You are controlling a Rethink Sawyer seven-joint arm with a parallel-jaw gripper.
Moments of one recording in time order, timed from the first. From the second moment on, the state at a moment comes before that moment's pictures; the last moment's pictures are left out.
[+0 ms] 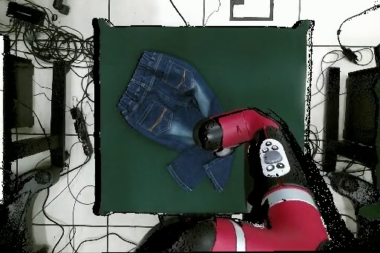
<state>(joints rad) -0.27 -0.43 0.08 1.49 -0.67 0.75 1.67</state>
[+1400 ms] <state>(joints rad) -0.26 -0.38 0.06 1.43 -0.68 0.84 1.67</state>
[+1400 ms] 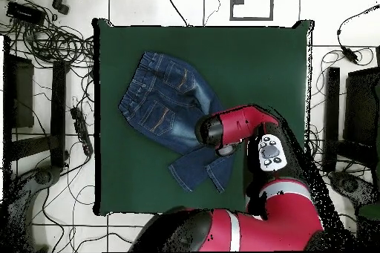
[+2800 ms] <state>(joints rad) -0.30 -0.34 0.07 1.38 -0.66 0.95 1.67</state>
